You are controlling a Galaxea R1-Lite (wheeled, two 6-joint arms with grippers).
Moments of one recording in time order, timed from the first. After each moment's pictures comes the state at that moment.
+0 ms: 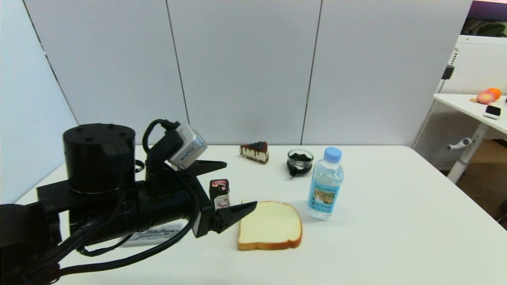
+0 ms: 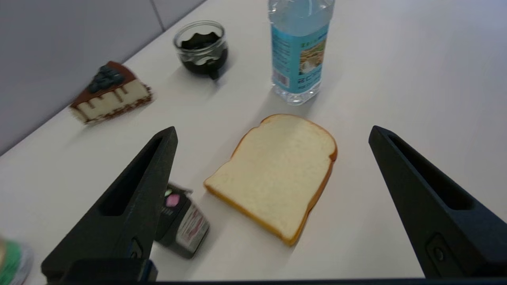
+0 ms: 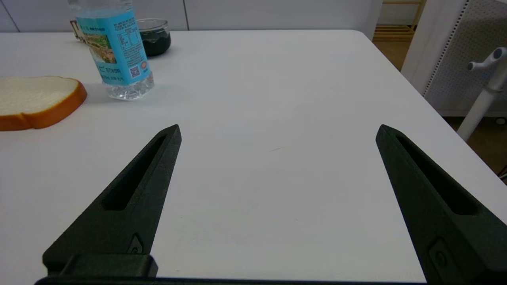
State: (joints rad) left arm -0.68 1.56 -0.66 -0.63 -0.32 0.18; right arm -0.01 0.00 0.00 -0.01 0.00 0.00
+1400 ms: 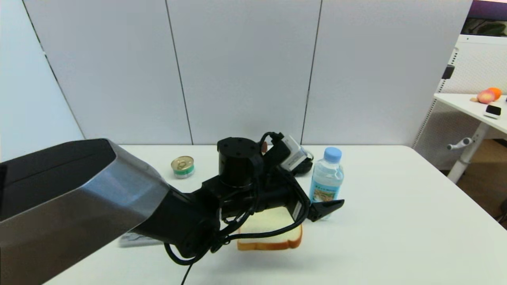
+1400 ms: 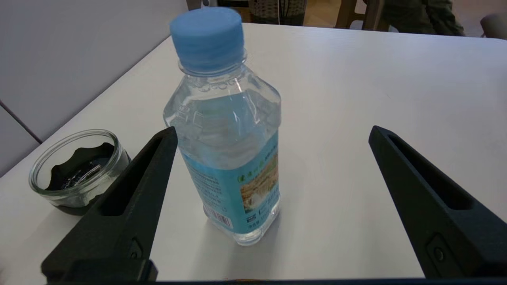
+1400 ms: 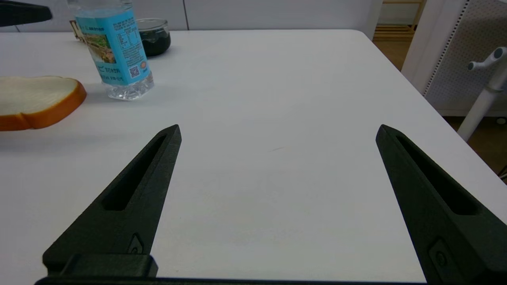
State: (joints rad) left arm -0.82 2.14 -1.06 -0.99 -0.45 0.12; right arm -0.01 0.00 0.00 -0.01 0.00 0.00
